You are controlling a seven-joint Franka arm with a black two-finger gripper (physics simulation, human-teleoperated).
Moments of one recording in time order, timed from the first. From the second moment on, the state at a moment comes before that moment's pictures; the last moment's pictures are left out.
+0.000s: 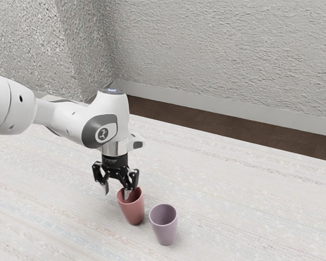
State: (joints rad) arm -0.26 0.16 0.12 -2.17 -0.03 2.11 -0.34
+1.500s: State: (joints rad) arm -0.26 0.02 0.08 -2.18 -0.07 2.13 -0.36
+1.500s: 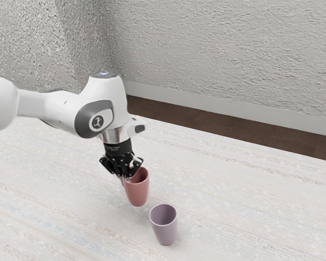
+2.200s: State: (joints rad) arm -0.25 -0.19 -0.09 -2.25 -0.07 2.11 -0.55
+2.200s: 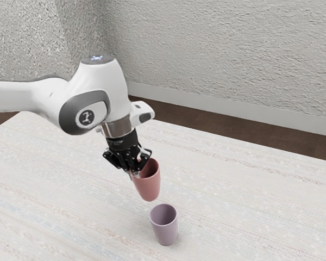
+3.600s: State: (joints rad) arm -0.25 -0.15 -0.17 -2.27 -0.09 2.16 -0.85
